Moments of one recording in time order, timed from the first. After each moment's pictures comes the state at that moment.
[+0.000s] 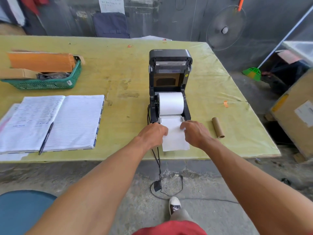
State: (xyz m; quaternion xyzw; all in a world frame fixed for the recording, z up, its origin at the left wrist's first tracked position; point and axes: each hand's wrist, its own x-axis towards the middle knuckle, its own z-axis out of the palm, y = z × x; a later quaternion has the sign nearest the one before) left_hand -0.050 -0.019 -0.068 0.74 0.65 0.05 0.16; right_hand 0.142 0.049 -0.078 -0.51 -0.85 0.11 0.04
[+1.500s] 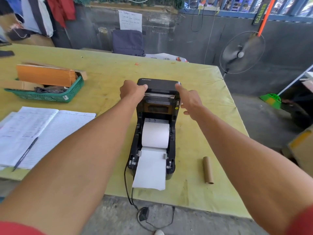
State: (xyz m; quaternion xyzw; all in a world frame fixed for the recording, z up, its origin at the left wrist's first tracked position) left_hand -0.067 0.168 0.082 0.25 0.83 0.45 0.21; right_hand 0.104 0.240 0.061 -0.57 -0.60 0.48 0.28
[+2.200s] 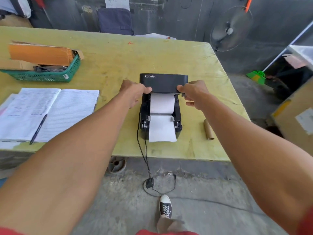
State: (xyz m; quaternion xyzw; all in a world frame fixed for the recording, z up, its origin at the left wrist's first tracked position) left_hand -0.062 0.046 0.042 0.25 0.76 0.45 0.39; right_hand 0.132 0.119 0.047 -0.62 -0.56 0.48 0.26
